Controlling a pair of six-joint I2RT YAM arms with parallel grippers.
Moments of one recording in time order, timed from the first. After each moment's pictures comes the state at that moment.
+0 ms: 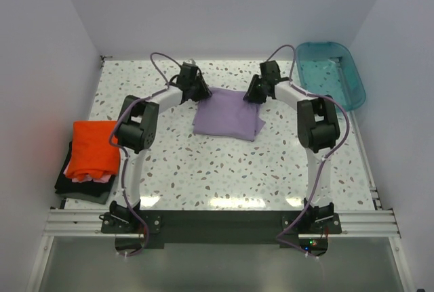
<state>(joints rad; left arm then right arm) -0.37 2.27 1.64 -0.11 0.07 -0.71 0.27 2.22 1.66 -0.34 -0.11 0.60</state>
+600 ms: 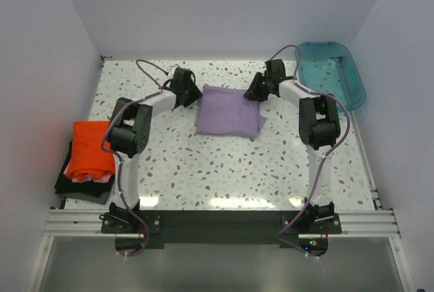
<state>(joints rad) -0.34 2.16 1.49 -0.10 -0.09 -0.89 0.21 2.27 1.69 -0.28 -0.28 0.64</state>
